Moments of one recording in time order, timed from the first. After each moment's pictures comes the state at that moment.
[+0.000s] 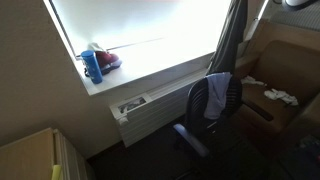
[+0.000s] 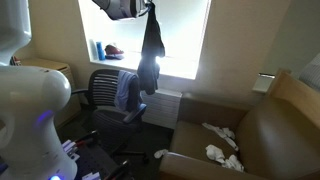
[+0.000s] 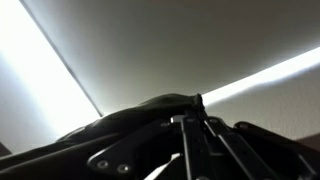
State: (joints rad) arm 0.81 0.38 -0.50 -1.63 0.03 3.45 2.15
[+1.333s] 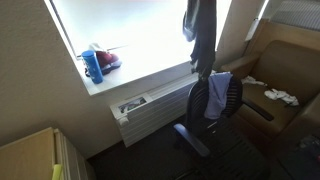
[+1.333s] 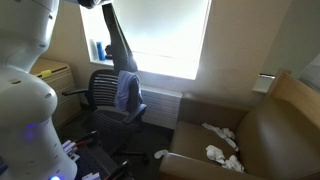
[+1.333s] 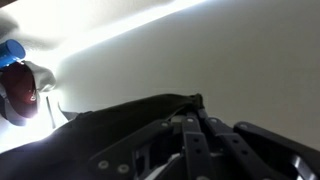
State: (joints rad) arm 0.24 0.50 0.58 -1.31 -0.62 3.40 2.27
